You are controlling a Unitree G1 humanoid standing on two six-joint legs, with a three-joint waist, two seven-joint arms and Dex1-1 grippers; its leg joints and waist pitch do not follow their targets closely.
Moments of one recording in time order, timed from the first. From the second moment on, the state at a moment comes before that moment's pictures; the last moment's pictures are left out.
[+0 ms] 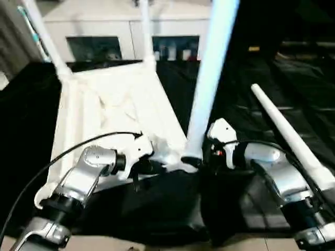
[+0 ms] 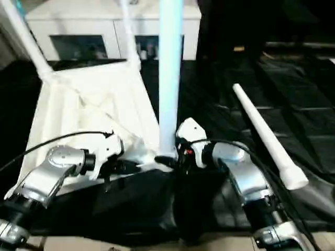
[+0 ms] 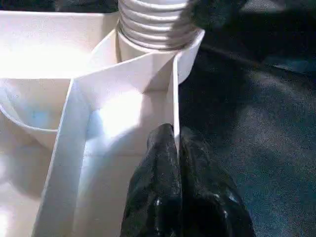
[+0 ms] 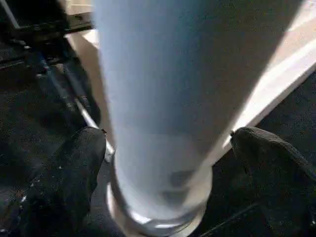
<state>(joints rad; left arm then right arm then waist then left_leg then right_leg) -0.44 0.43 -0.29 0.33 -0.04 0.22 -1.13 -0.42 -0.41 0.24 0.23 0.12 0.23 0.95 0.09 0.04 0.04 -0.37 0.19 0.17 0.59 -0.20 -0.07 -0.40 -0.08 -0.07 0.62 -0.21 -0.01</state>
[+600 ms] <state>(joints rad) -0.44 0.43 -0.30 0.33 -0.04 0.22 -1.14 -0.42 -0.38 0.24 0.32 0.12 0.18 0.97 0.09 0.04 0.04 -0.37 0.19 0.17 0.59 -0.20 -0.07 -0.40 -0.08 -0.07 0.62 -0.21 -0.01</state>
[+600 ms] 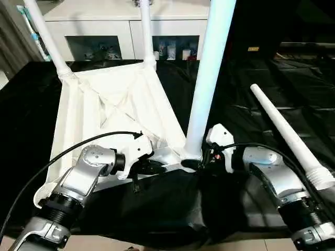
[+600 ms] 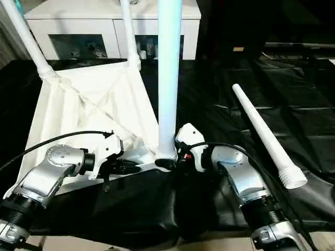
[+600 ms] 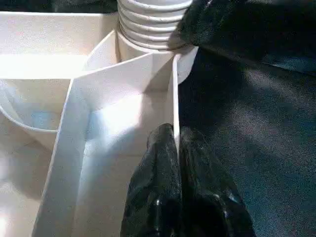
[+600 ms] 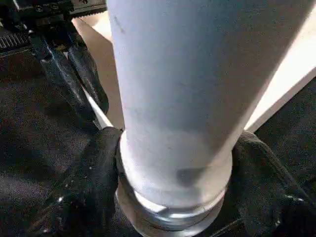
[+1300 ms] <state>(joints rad) -0.51 0.33 -0.28 0.45 -0.01 0.26 -0.98 -0.46 -0.21 0.16 0.50 0.11 0.13 0.67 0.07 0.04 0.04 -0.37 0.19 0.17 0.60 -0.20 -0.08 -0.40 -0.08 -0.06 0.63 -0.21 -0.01</state>
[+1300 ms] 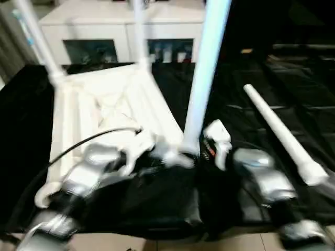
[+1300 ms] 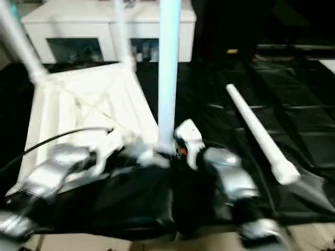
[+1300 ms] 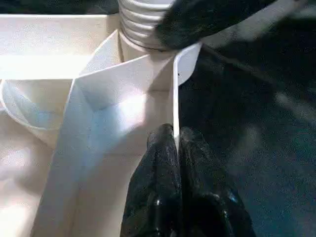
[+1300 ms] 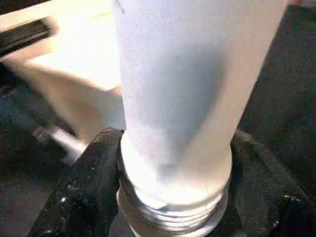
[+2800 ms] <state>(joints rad) -0.58 0.24 -0.24 0.58 0.01 0.24 -0.83 -0.48 -0.27 0.07 0.56 0.12 0.10 0.65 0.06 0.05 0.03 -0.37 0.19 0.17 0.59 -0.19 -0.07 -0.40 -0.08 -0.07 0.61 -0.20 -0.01</state>
